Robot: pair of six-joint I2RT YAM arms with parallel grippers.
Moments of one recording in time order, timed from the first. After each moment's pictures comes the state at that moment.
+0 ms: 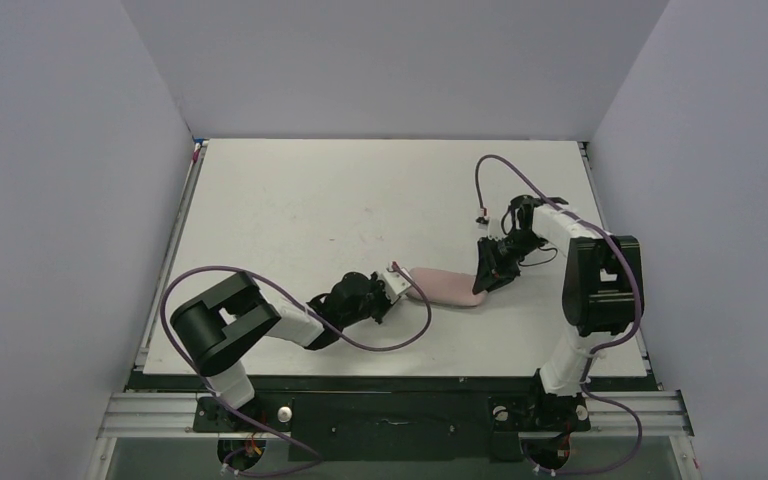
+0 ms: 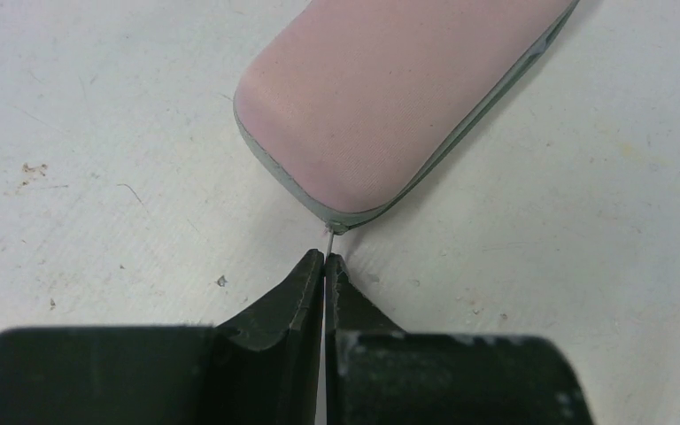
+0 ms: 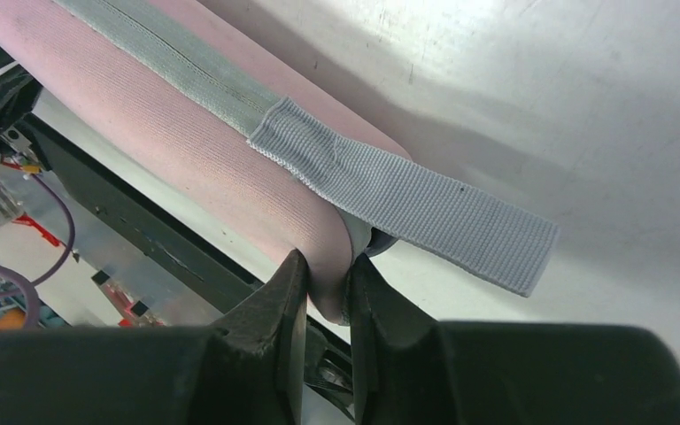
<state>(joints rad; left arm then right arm) -0.91 1.71 0.53 0.77 0.01 0.13 0.05 1.79 1.16 -0.99 -0.57 -0.14</state>
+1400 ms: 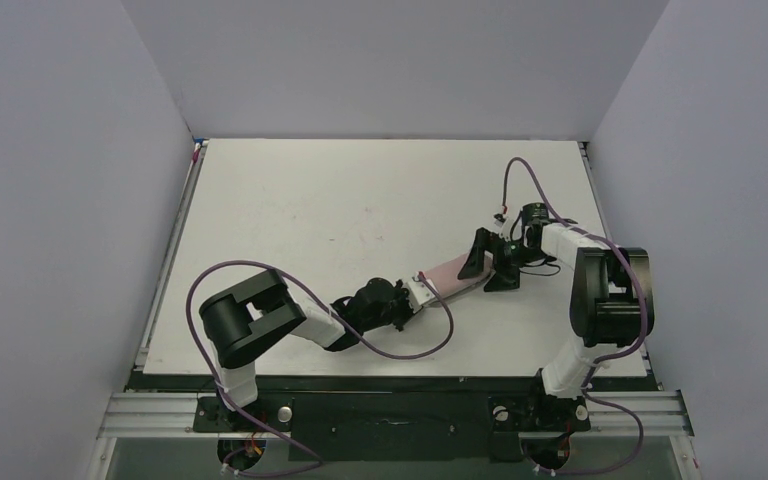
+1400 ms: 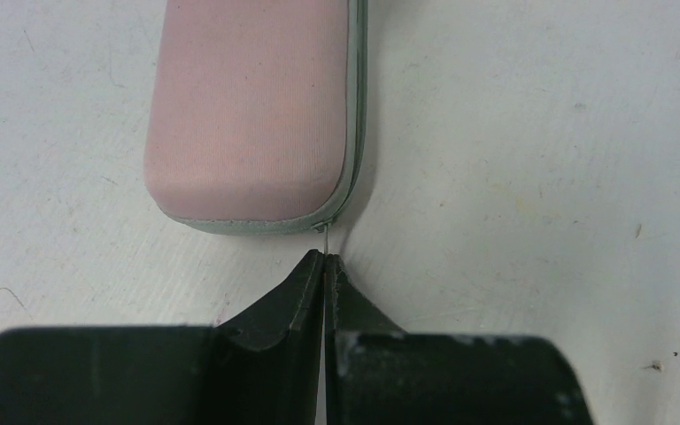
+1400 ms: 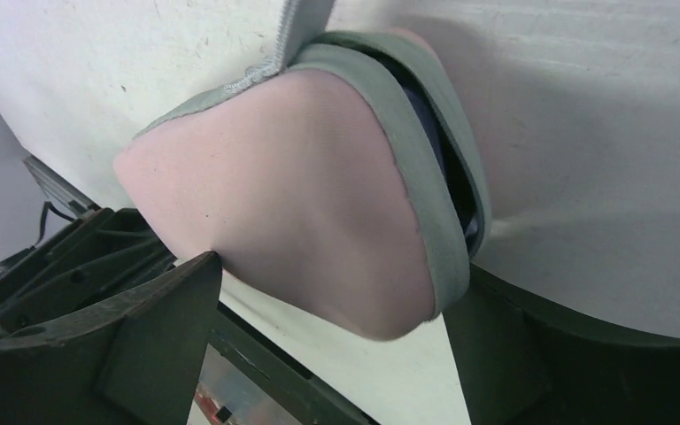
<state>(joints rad) -1.01 1.83 0.65 0.80 0.05 0.13 0.00 1.73 0.99 -0.64 -0.64 0.15</state>
